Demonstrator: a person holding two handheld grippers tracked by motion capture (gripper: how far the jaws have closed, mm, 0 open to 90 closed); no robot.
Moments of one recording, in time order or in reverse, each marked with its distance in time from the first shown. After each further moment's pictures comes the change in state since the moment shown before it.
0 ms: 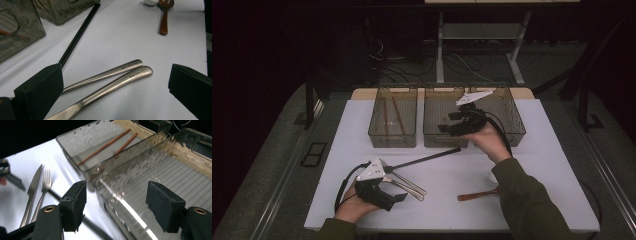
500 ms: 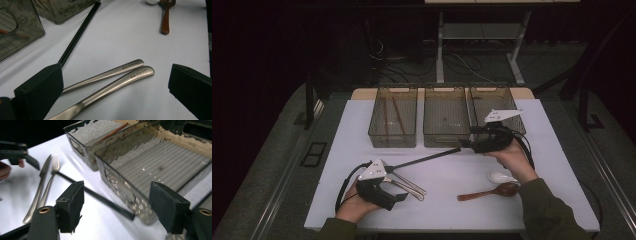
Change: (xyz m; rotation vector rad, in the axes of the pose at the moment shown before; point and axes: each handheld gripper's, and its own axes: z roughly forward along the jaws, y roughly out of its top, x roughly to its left) left arm 0.001 0.000 0.003 0.009 -0.002 0.000; right arm -0.008 -0.064 -0.048 -0.067 0.029 0.046
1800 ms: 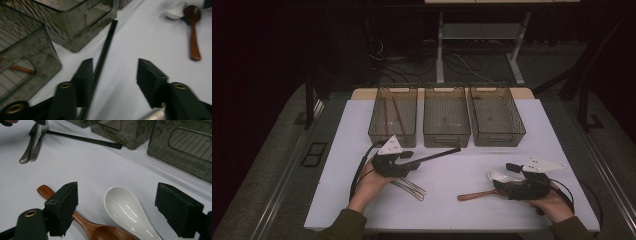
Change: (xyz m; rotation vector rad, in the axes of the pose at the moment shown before) left arm 0.034 0.054 0.045 0.045 0.049 0.027; right arm 0.024 -0.125 -0.071 -0.022 -0.155 0.032
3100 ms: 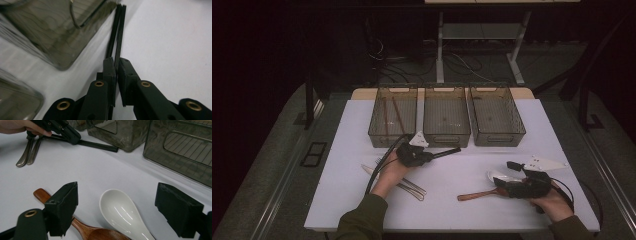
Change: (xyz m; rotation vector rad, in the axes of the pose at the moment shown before) left arm 0.008 0.015 0.072 0.150 -0.043 0.088; right arm -0.004 0.000 0.000 -0.021 -0.012 0.005
